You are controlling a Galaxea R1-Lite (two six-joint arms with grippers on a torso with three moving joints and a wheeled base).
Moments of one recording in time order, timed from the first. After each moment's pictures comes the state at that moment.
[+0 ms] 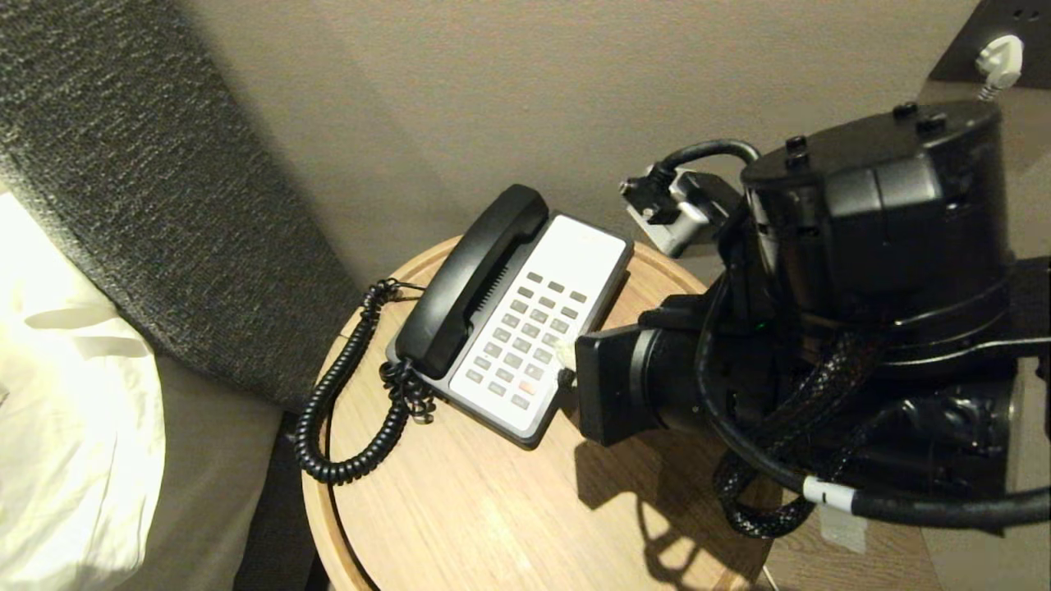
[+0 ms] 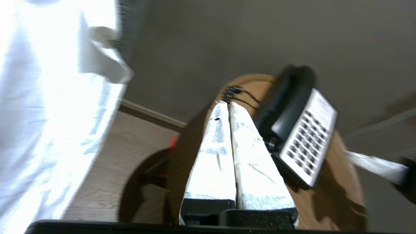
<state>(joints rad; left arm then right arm) -0.29 0.55 -0.43 -0.27 0.15 -0.45 1.05 1.62 -1.20 -0.01 -0.34 0.37</state>
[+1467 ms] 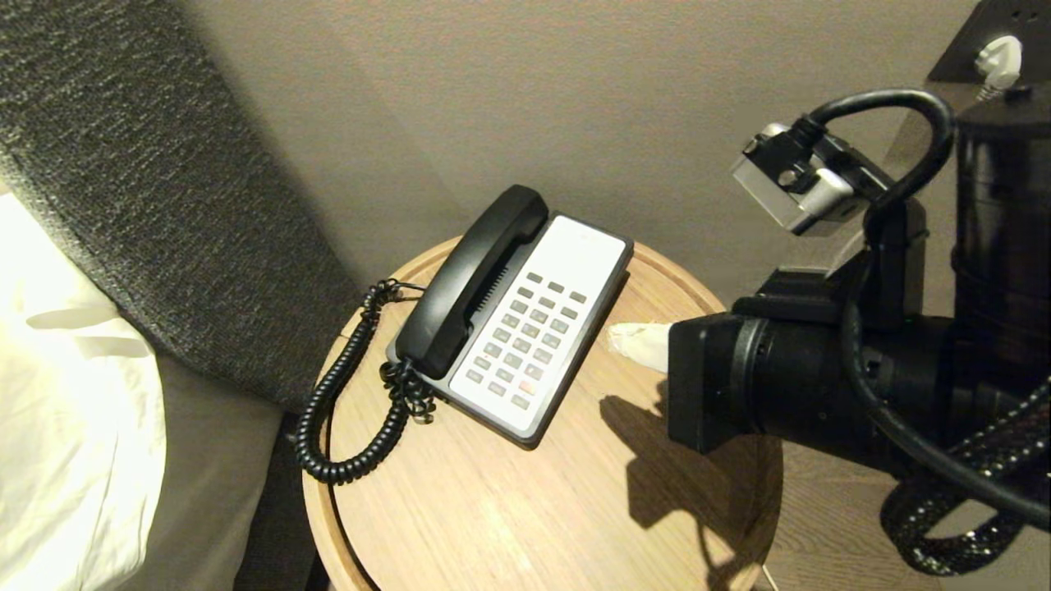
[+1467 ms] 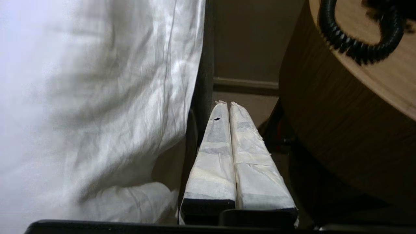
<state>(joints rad) 0.00 0.00 0.00 -0.08 0.01 0.02 1.05 1.48 -1.10 -0.03 -0.34 0.36</state>
